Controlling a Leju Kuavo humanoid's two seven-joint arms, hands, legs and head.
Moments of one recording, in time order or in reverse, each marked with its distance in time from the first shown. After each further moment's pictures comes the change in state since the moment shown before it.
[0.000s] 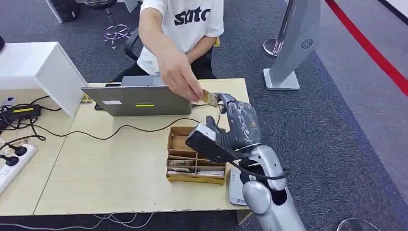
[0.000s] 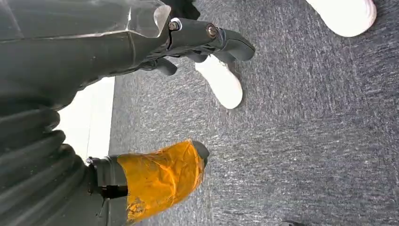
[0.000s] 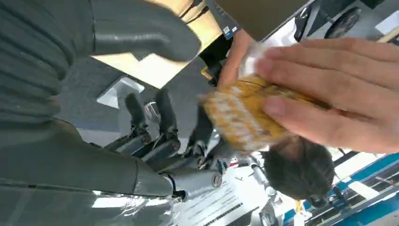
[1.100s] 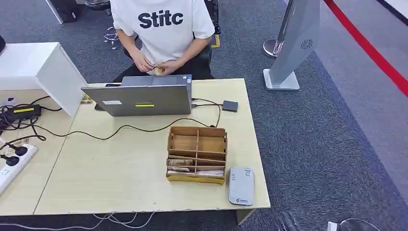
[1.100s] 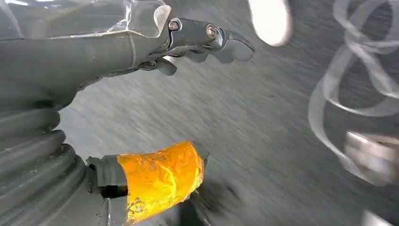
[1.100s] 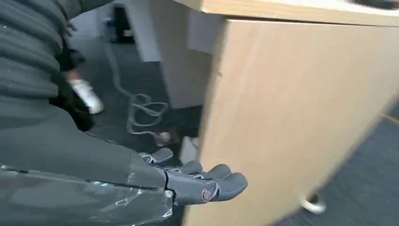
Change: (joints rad) left arm 0.005 0.035 0.105 0.000 0.391 -0.186 -0.431; right arm 0.320 0.088 -1.321 0.752 -1.328 0.752 0.041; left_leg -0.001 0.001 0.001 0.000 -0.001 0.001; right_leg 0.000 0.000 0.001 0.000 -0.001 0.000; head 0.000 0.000
